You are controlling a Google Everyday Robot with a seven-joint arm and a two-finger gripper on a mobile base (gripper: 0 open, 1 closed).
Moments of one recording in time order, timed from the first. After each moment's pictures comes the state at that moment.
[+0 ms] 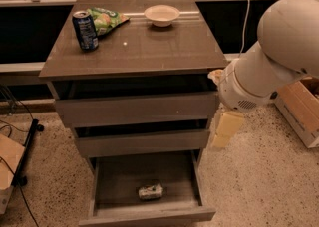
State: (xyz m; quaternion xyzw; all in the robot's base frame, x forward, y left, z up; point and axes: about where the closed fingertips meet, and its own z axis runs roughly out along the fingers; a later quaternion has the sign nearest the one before) arm 0.475 -0.138 0.850 -0.65 0.73 0.00 0.21
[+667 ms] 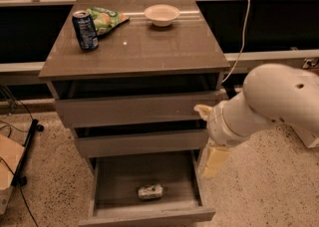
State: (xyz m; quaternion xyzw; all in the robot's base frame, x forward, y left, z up) arm 0.458 -0.120 0.752 -0.68 0.69 0.05 0.23
